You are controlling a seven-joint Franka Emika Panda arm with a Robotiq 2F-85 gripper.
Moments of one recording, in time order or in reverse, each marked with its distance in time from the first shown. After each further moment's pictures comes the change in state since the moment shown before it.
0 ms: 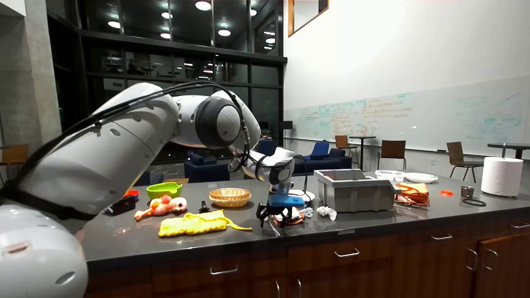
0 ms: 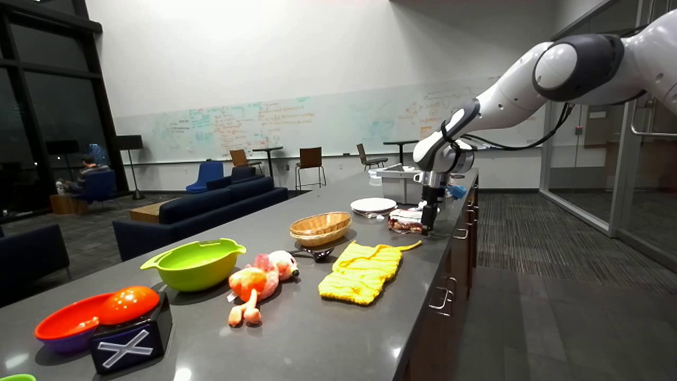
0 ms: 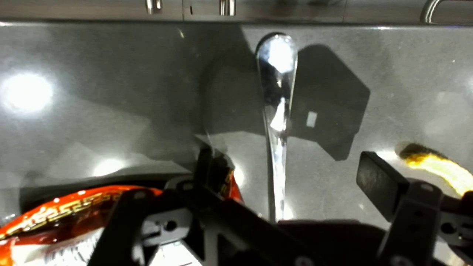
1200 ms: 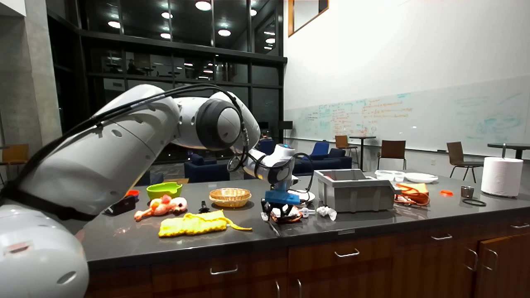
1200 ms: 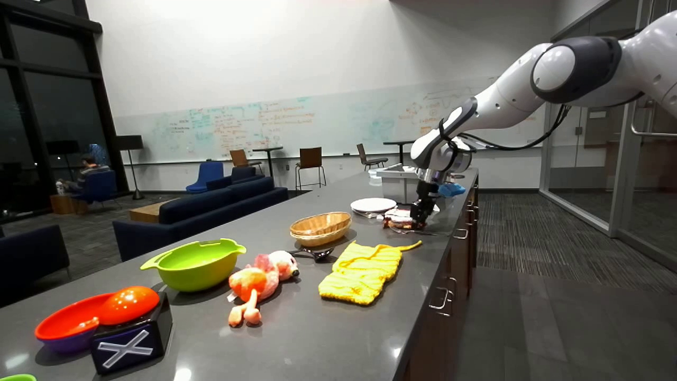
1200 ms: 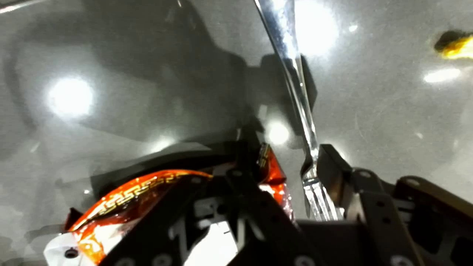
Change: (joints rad) arm 0.007 0.010 0.005 0.026 0.058 0.128 0.234
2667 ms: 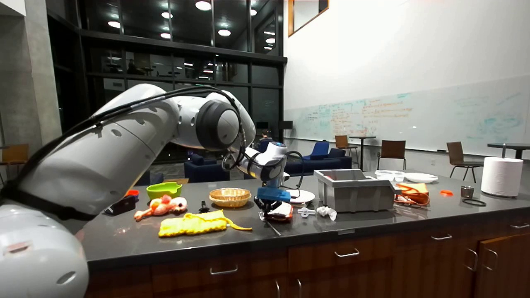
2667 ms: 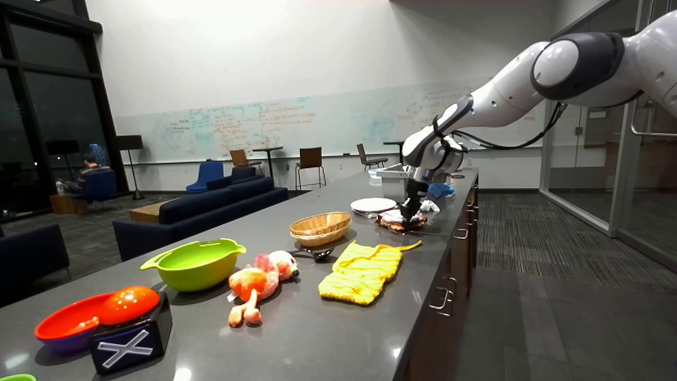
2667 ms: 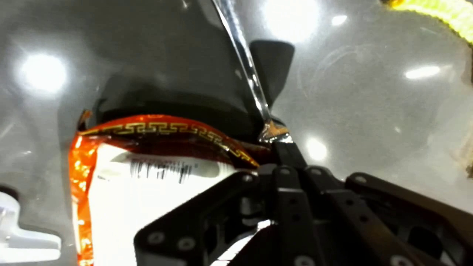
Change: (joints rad) arm -0.002 -0.004 0.074 0.000 0.000 0.021 -0.012
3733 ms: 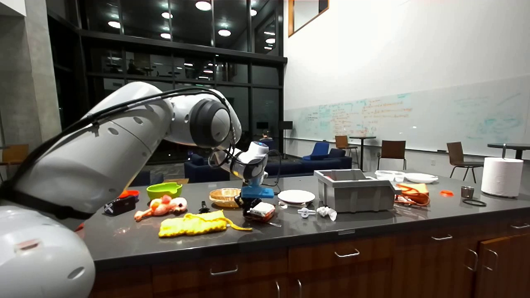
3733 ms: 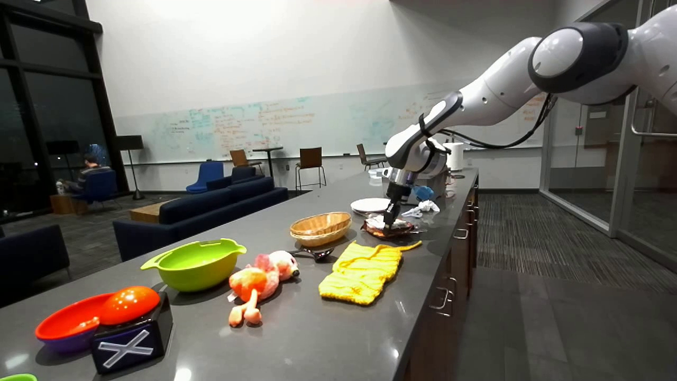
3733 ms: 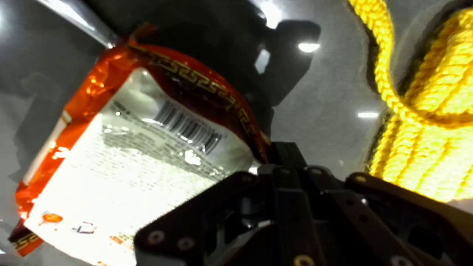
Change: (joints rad) arm 0.066 -0.027 0.059 -0.051 -0.013 -0.010 -0.143
